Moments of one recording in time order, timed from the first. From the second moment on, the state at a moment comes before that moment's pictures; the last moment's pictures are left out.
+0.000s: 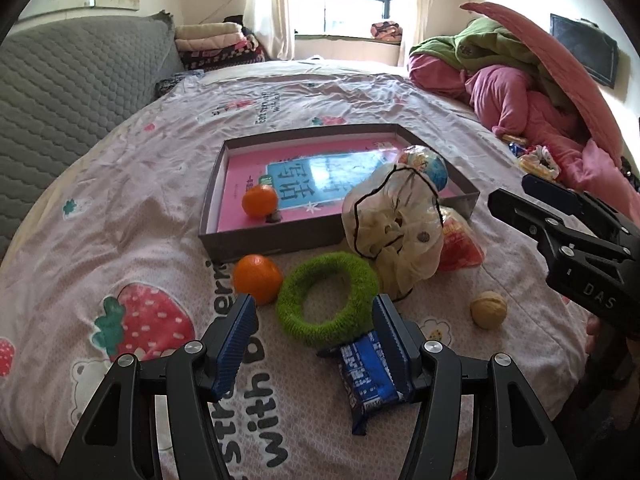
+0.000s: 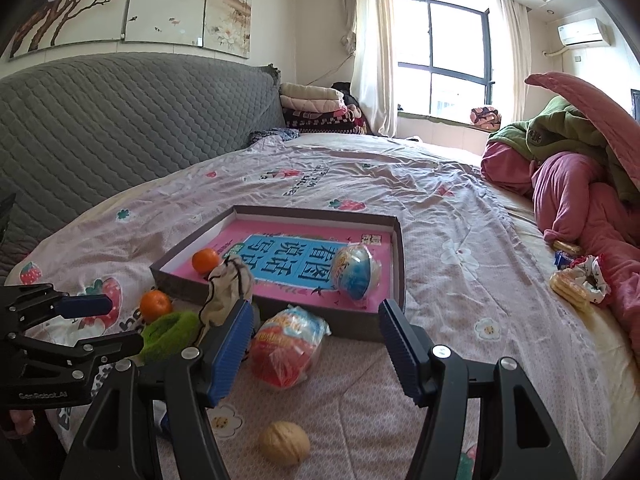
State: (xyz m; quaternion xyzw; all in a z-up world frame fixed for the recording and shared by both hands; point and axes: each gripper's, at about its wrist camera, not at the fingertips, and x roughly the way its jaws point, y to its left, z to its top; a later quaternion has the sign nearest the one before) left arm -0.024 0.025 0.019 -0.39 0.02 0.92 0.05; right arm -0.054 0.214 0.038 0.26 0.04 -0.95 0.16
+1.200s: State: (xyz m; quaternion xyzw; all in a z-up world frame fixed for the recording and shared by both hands) left arm -0.004 0.044 0.005 -0.42 0.02 0.90 0.07; right arm -0.028 0.212 0.011 0.33 0.05 -0.93 0.16
